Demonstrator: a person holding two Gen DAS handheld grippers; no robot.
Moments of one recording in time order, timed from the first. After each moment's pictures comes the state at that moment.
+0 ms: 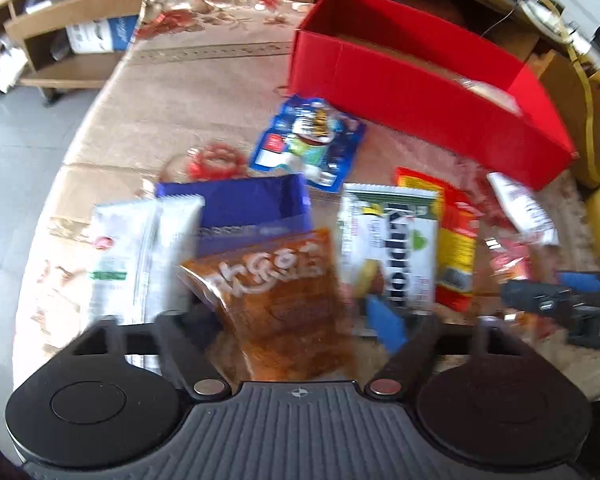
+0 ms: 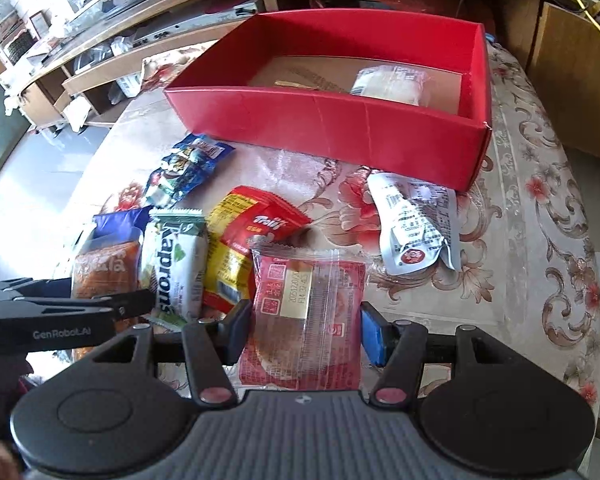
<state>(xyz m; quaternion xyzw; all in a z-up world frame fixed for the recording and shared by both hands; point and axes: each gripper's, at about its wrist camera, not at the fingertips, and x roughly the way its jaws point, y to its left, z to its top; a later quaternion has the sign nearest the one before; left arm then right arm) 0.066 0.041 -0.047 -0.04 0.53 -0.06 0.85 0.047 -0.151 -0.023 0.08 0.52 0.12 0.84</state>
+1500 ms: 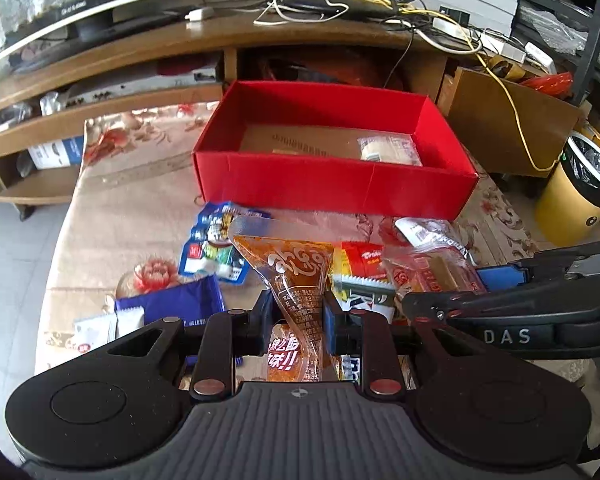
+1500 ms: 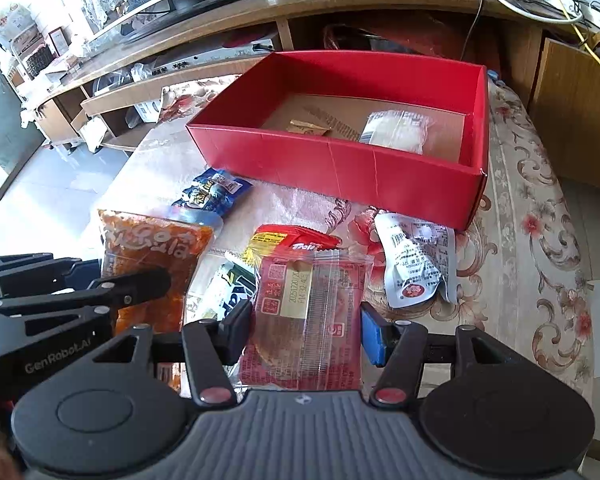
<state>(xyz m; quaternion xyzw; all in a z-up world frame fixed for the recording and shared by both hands) 0.051 -0.017 0.005 0.05 0.42 -0.12 0.90 0.040 -0.153 -0.003 0.08 0.48 0.13 0.87</state>
